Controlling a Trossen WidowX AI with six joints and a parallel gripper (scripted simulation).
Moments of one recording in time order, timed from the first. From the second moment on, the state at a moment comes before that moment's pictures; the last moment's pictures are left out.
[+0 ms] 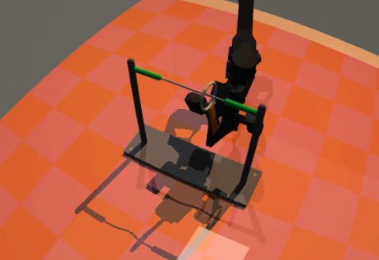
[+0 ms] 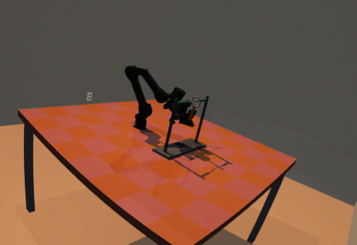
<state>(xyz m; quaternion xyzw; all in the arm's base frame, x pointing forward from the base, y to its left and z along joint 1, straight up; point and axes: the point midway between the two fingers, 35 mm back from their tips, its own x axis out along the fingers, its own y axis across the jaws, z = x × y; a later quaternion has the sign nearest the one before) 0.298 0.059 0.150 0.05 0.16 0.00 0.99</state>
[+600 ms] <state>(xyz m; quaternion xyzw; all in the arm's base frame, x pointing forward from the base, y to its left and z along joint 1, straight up) 0.298 0.068 0.151 0.01 0.16 0.02 0.99</state>
